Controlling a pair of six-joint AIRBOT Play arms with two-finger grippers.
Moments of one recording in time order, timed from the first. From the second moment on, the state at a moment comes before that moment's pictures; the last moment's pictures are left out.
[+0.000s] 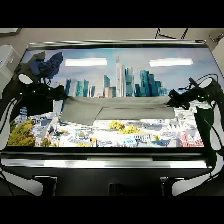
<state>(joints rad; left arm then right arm) 0.11 -1.78 1.55 0.96 -1.15 -1.42 -0.29 -1.77 1.50 -1.13 1.22 1.64</state>
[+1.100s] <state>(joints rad) 0.09 -1.68 1.64 0.91 -1.39 -1.42 -0.39 -1.90 1.51 -0.90 1.28 1.50</state>
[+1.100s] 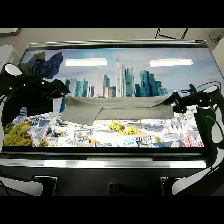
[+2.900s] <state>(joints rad) -0.56 -1.92 1.60 0.56 -0.55 -1.67 0.09 -1.36 1.51 -0.69 1.21 1.55</state>
